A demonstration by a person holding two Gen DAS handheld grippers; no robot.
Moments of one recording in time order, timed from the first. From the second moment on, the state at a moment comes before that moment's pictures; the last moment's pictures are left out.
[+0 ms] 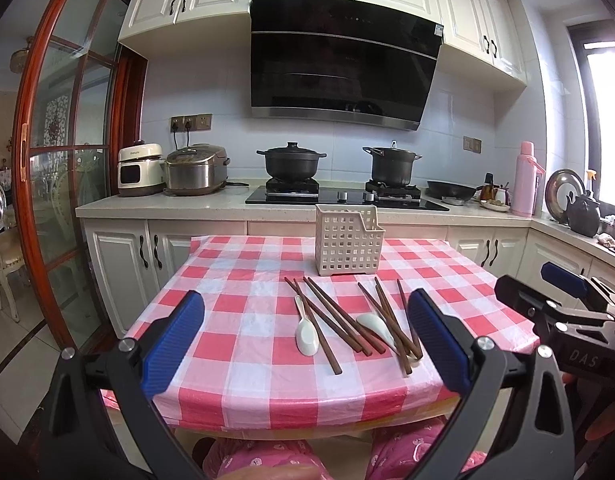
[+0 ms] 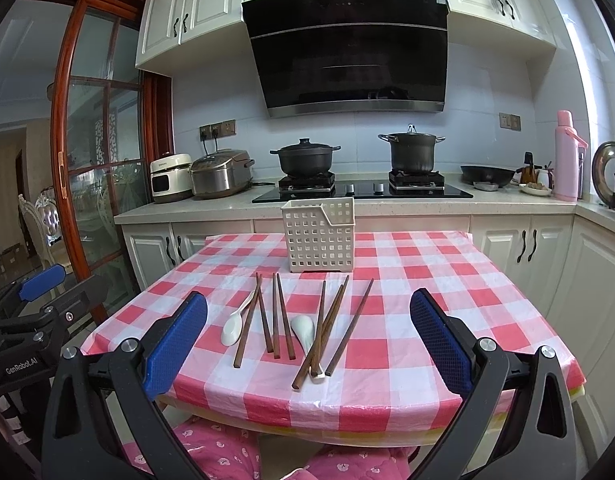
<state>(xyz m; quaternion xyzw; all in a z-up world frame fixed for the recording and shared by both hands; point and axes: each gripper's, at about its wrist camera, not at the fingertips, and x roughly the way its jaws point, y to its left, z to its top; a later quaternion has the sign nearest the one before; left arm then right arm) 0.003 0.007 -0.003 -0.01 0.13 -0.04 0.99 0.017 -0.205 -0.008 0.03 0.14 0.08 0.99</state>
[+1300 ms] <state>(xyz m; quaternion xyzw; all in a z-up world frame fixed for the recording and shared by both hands) 0.003 0.007 -0.001 -0.01 0.13 -0.04 0.99 0.016 -0.206 -0.008 0.03 0.13 0.08 0.99</state>
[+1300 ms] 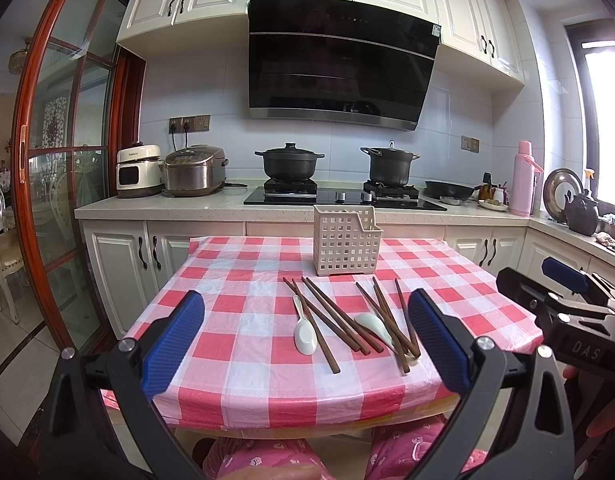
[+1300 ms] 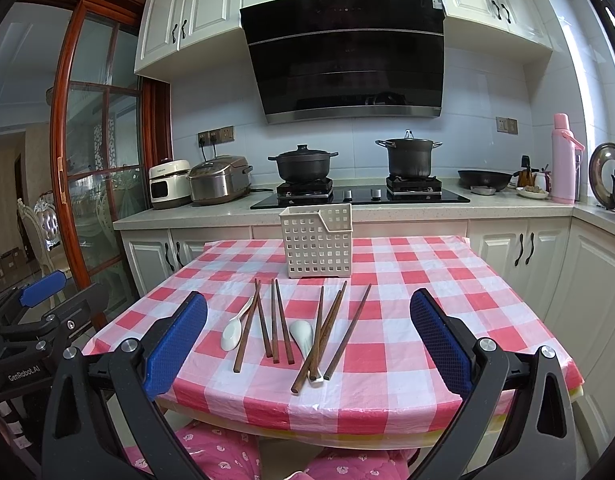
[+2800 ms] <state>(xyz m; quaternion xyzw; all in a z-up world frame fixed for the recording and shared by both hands) 0.083 0.025 -0.028 -0.02 0.20 -0.01 0.98 0.116 -0.231 -0.034 0.06 0.20 0.03 0.98</state>
